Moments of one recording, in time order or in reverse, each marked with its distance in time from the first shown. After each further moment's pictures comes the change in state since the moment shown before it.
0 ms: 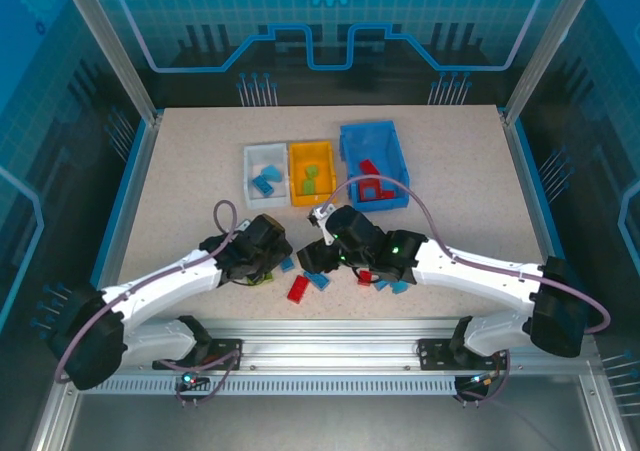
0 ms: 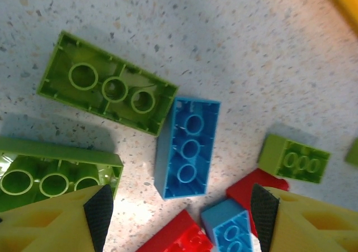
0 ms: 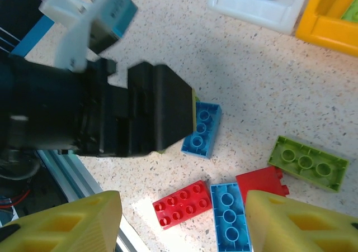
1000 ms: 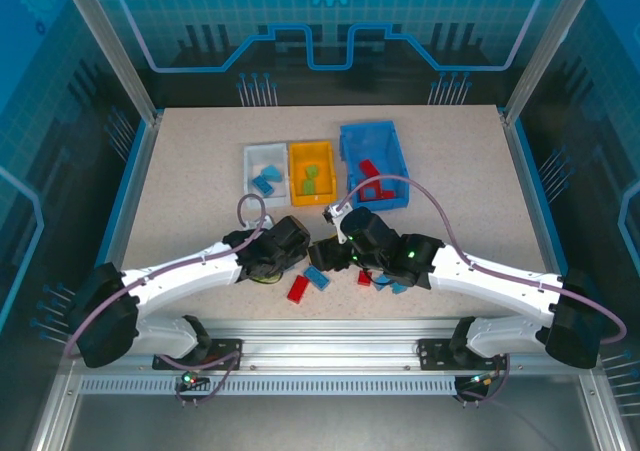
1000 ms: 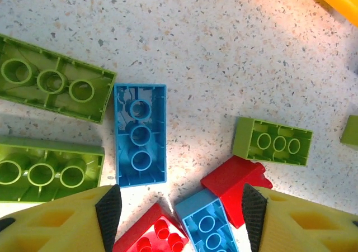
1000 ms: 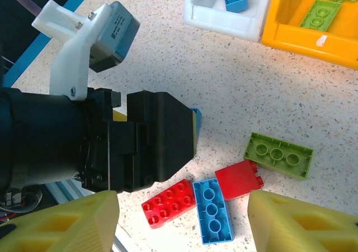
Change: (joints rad) left arm -0.143 0.112 0.130 -0.040 -0.131 0.005; right arm -0.023 -0.092 -0.061 0.000 0.043 0.037
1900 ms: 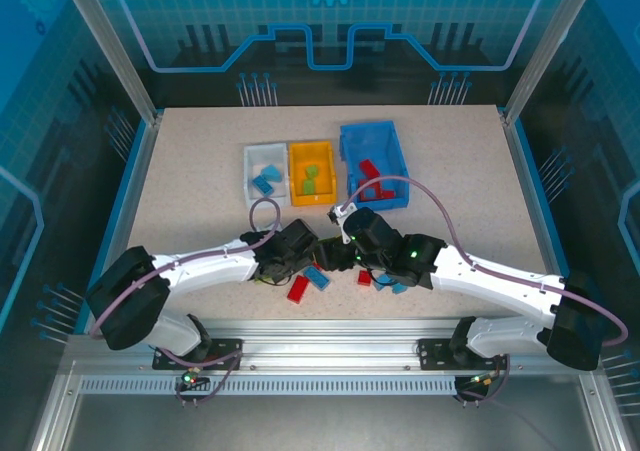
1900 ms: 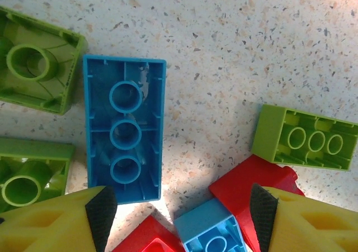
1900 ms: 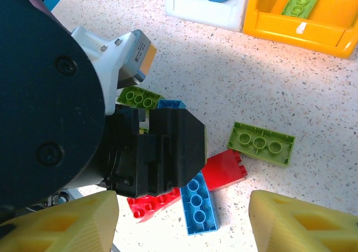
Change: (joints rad) left arm 0.000 0.131 -0.027 0.113 0.069 -0.016; right arm -0.017 -0.013 -0.018 -0.030 0.014 0.009
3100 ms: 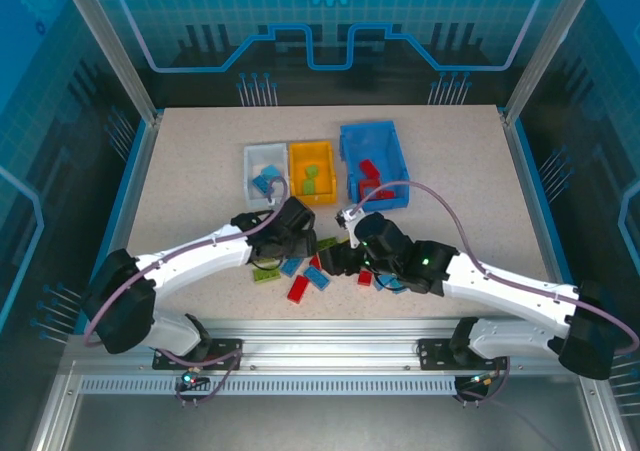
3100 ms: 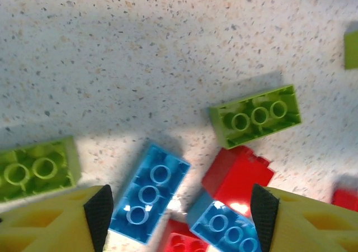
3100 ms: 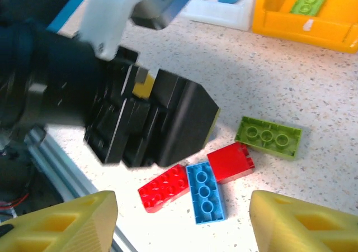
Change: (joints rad) left arm 0.111 -0.021 0.165 -0.151 0.094 0.636; right arm 0.000 -0.112 -0.087 0.037 -0.043 0.008
